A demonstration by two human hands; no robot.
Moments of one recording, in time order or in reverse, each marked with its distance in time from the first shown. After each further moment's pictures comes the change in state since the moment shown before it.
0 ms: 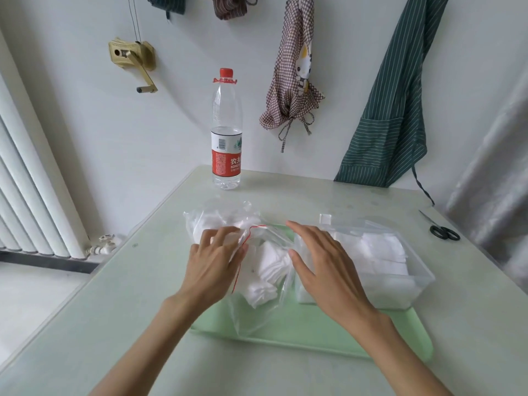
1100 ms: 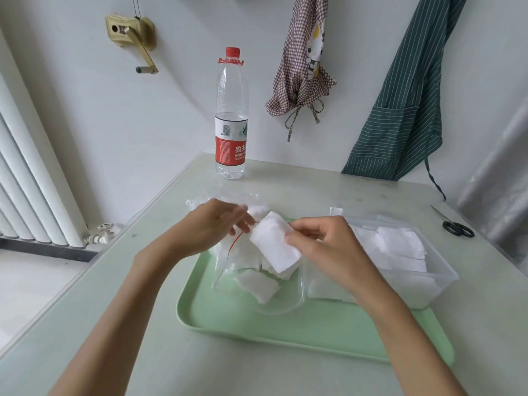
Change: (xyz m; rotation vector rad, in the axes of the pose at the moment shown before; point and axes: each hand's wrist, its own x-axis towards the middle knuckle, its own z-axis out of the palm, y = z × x) left_hand 0.034 -0.005 -0.063 -0.596 -0.300 -0.010; right_hand 0.031 -0.036 -0.021 0.638 -0.212 0.418
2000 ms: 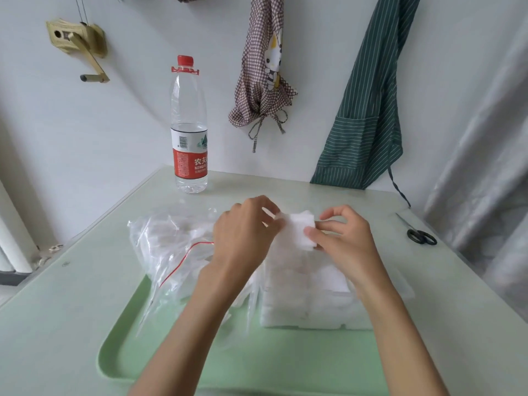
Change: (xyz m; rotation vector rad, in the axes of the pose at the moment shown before) left_hand 0.061 0.079 0.094 0.212 0.364 -0.047; right_hand 0.031 0.052 -0.073 0.209 0.370 0.129
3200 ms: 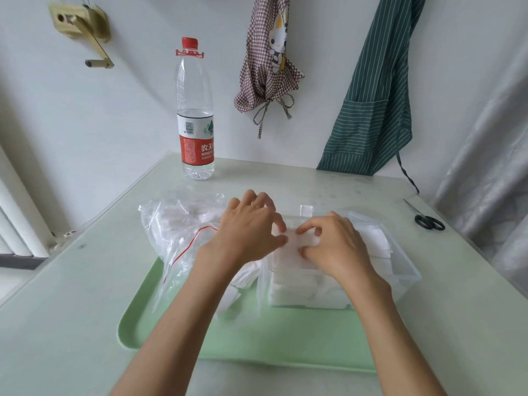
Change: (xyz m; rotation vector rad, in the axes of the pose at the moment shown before) left_hand -0.002 -0.018 0.002 0.458 -0.276 0.303; right_hand -0.004 0.018 0.014 -0.875 -0.164 -0.128
